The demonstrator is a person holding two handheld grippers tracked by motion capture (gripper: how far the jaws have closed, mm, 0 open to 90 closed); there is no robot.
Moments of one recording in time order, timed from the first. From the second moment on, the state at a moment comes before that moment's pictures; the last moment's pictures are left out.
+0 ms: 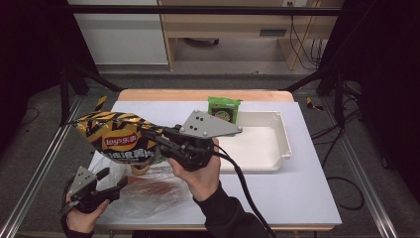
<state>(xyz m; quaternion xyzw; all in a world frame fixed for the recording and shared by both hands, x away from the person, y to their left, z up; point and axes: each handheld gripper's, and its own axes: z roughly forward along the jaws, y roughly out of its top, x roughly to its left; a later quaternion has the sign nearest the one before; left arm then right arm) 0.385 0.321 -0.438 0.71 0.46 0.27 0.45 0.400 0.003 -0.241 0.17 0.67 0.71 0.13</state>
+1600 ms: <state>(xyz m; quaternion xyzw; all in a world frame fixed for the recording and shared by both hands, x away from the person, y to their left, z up) 0.381 0.324 -0.433 0.71 0.46 0.28 0.46 0.453 -0.171 -0.276 0.35 0.64 0.63 0.27</state>
